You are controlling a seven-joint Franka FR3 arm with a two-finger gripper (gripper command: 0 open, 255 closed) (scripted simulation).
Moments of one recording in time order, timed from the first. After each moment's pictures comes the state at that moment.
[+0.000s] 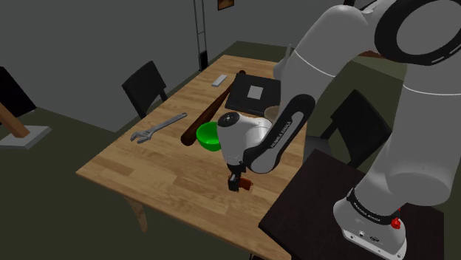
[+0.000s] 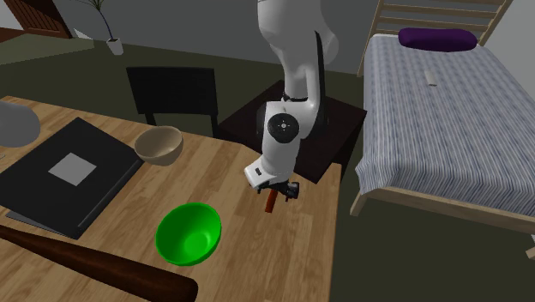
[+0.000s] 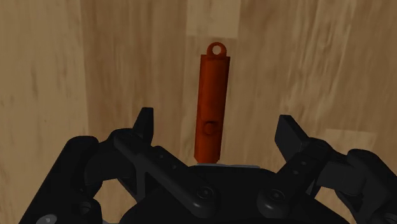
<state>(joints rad) 0.09 0.30 0.29 -2.46 -0.33 2.60 0.32</state>
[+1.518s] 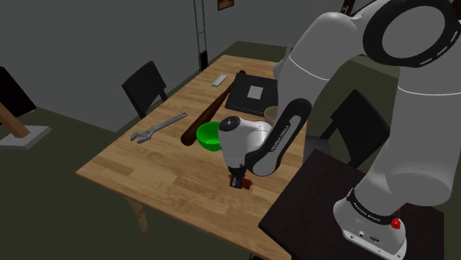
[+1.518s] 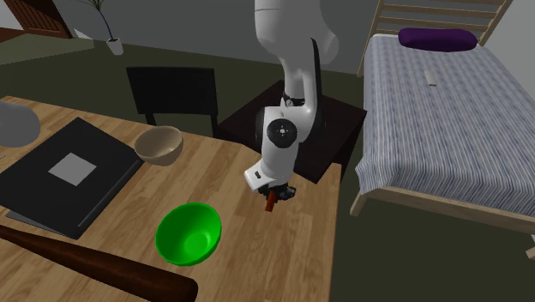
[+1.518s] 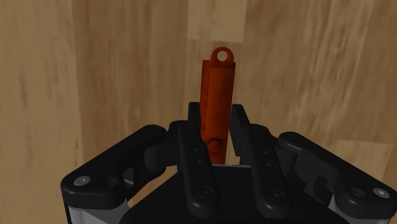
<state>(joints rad) 0.10 0.35 0.27 -2.46 -0.37 2.64 0.35</state>
